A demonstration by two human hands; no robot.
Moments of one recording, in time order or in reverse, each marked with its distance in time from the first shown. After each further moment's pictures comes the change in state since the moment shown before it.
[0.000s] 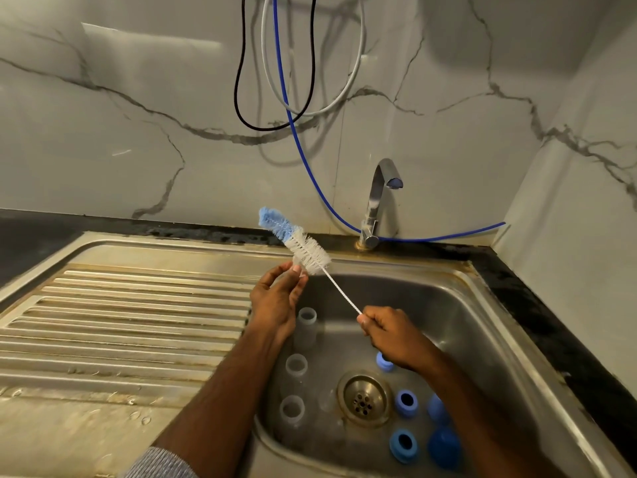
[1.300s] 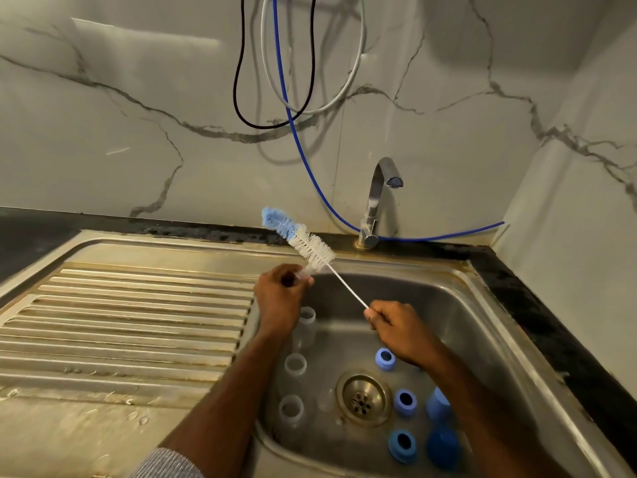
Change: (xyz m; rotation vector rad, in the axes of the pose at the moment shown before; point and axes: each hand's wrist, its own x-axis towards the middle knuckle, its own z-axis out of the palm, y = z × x) left_hand -0.002 -0.008 0.000 1.005 0.021 0.520; right_hand -0.002 -0.002 -0.011 -0.081 0.076 -0.004
